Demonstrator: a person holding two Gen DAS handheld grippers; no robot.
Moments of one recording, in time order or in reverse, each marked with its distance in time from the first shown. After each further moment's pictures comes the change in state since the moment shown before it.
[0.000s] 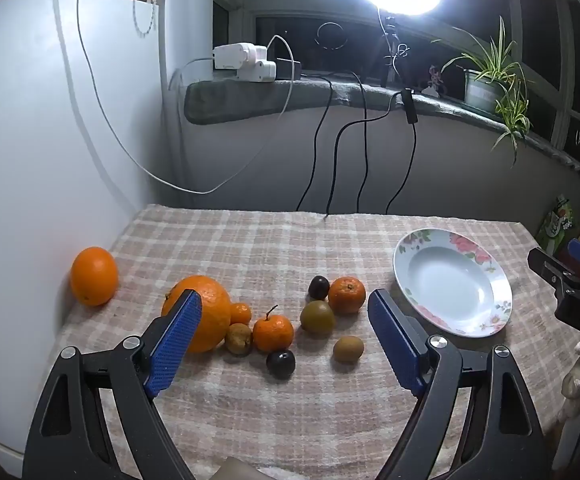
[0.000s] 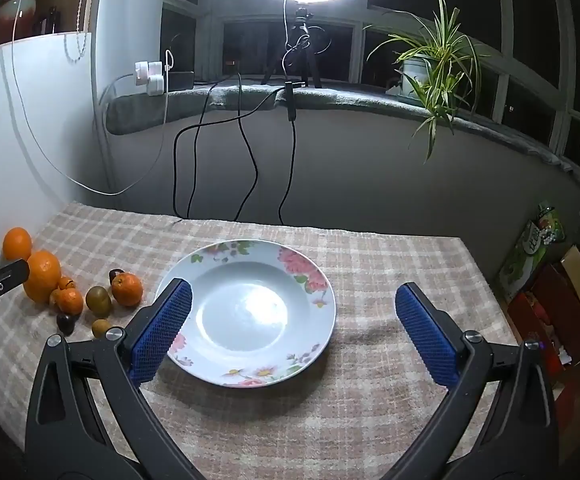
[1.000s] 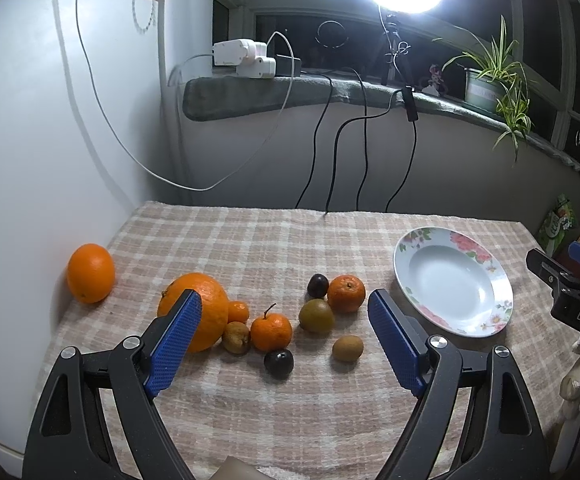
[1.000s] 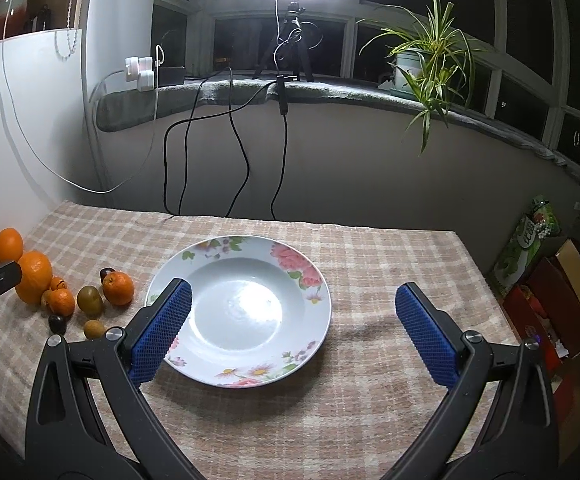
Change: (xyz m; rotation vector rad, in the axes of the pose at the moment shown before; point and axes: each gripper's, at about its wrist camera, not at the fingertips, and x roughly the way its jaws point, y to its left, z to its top) left arm 0.002 0.000 0.002 -0.005 0.008 -0.009; right arm 0.006 0.003 -0.001 0.009 0.019 -0.039
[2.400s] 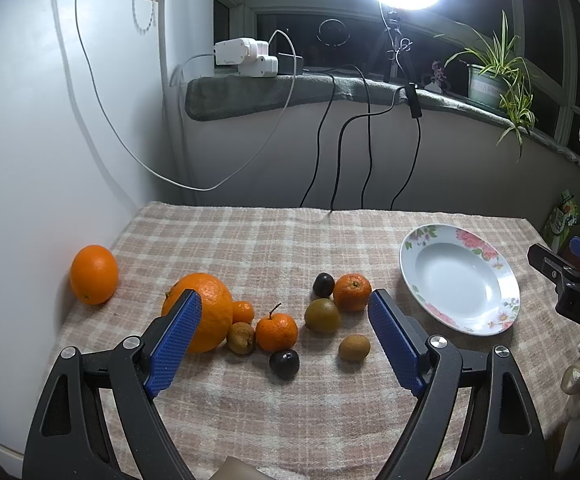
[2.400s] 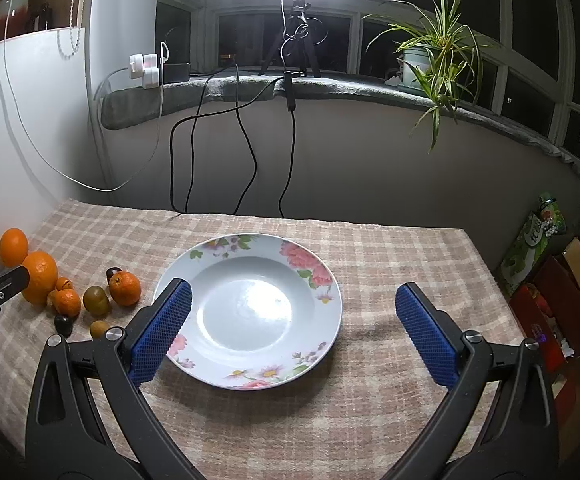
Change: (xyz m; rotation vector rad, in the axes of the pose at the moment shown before) left arm 0.002 0.001 0.002 0.009 0.003 0.019; right arm 0.005 0.004 0.002 0.005 0.013 0.029
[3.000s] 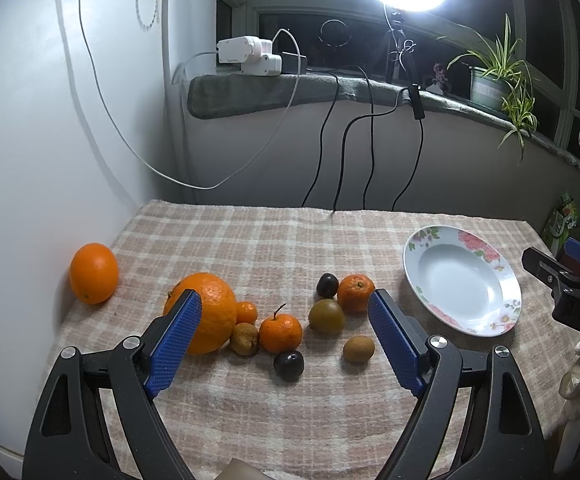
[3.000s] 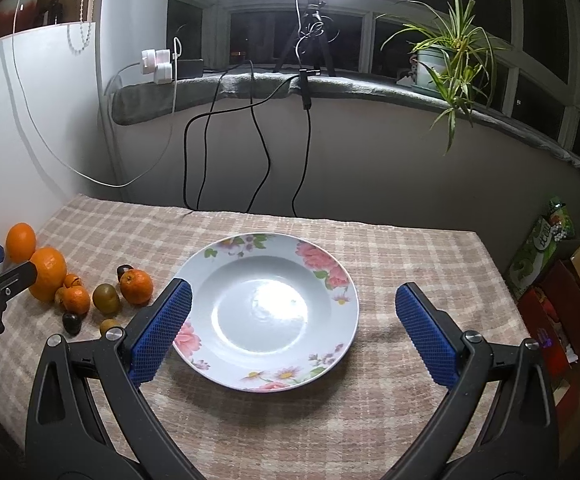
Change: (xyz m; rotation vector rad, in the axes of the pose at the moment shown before) left arm 0.004 0.008 -0.001 -0.012 0.004 -0.009; right arm 0.003 0.011 0.002 -0.021 0.013 0.040
